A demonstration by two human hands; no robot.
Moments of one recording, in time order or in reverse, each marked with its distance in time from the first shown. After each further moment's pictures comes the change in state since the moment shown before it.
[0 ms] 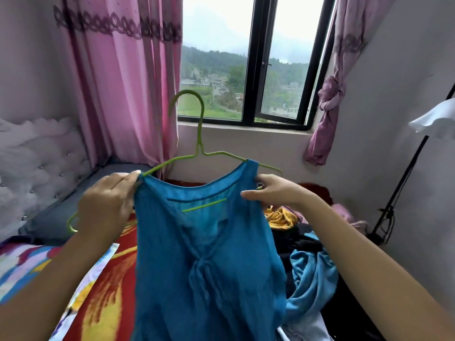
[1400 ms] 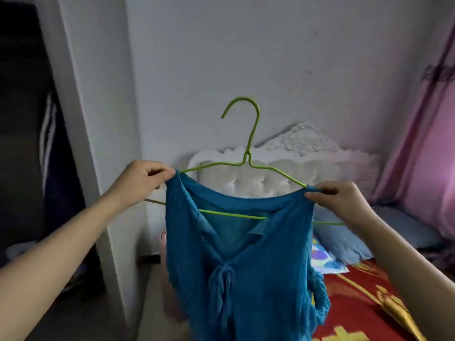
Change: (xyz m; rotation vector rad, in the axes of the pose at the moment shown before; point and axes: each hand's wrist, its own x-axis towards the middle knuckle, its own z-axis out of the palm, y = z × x) left_hand -0.092 0.118 -0.406 0.306 0.039 -1.098; right_hand -0.056 -0.200 0.133 0.577 -0.551 -1.074
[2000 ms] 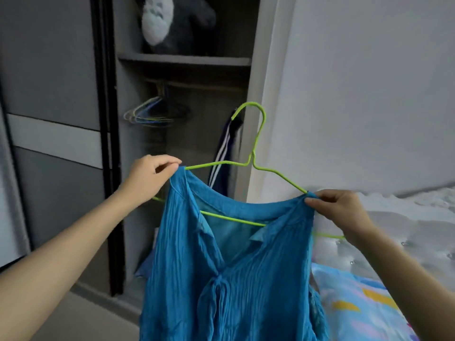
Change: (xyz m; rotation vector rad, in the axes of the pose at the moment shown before) left_hand -0.133 -0.062 -0.291 0.497 0.522 -0.147; right_hand 0.029 -0.173 0.292 0.293 -0.367 -0.161
